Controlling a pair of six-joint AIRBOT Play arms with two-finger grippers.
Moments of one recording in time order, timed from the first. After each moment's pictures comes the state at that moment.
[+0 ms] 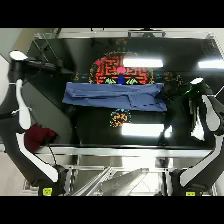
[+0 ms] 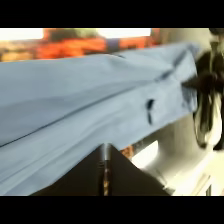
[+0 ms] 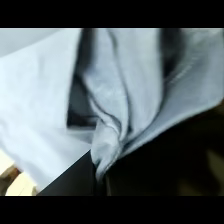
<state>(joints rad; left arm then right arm) 0.15 -1.96 1.99 0.67 -1.51 -1.32 -0.21 -1.97 1.54 -0.71 1.28 1.02</state>
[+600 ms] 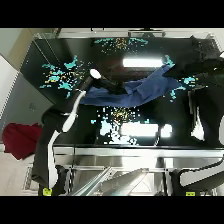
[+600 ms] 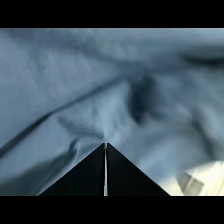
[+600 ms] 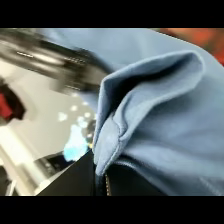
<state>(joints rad) -0.43 -2.22 1.99 0.66 -1.08 -1.43 -0.21 -1.71 1.81 -0.60 1.58 1.13</state>
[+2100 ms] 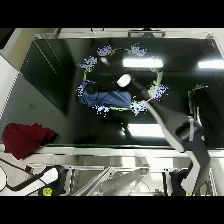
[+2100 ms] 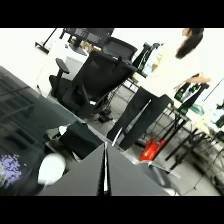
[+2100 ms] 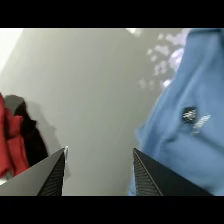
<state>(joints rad) 0.42 -1.21 1.71 -0.10 -1.61 -1.04 0.58 -1.94 1.83 -0.57 0.77 1.15</state>
